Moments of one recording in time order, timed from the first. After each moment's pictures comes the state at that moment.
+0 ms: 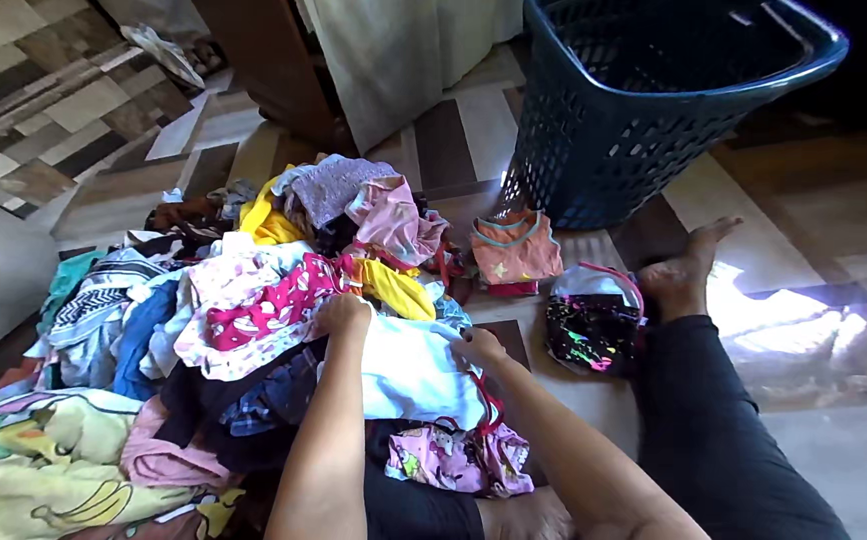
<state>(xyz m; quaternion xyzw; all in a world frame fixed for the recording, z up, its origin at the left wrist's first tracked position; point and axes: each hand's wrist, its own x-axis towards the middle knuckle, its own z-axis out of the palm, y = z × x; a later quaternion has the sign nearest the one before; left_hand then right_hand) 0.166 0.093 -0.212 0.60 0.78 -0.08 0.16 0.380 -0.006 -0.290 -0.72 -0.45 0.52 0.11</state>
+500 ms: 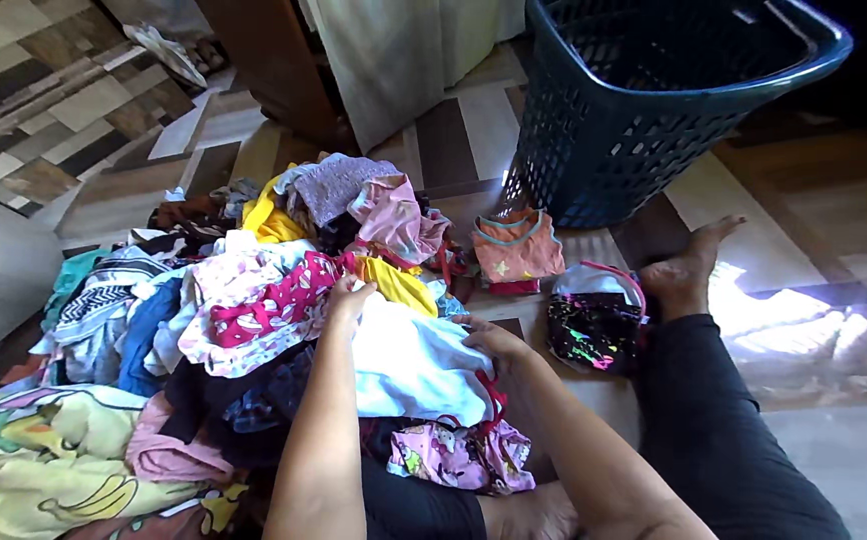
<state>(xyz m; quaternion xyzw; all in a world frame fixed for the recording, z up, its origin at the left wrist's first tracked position) 0.148 0.101 -0.224 0.48 0.68 0.31 0.45 0.391 -0.015 -0.280 -0.52 -0.28 0.72 0.36</state>
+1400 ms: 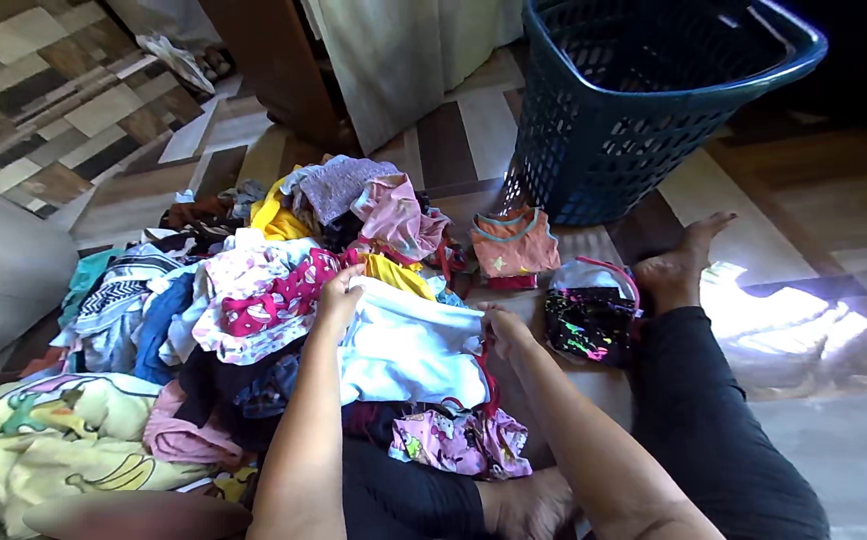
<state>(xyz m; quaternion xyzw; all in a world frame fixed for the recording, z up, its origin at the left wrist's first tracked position) 0.126 0.076 -0.199 0.62 0.57 0.34 0.42 0.391 -0.017 -0.261 -0.66 -0.16 0.58 0.45</state>
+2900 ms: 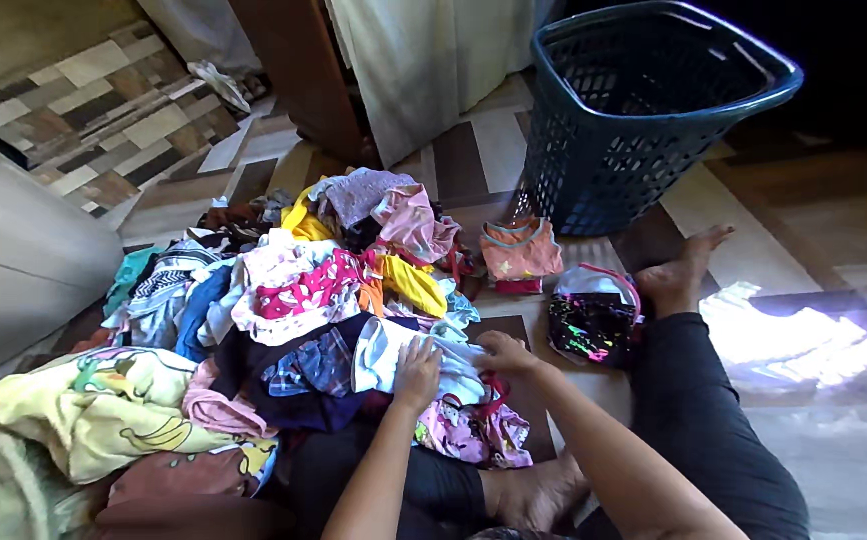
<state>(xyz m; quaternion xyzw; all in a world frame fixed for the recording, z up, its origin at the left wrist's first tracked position) 0.178 -0.063 -0.277 0.84 0.50 0.02 0.20 0.404 -0.061 -0.260 -0.62 -0.63 0.47 0.07</state>
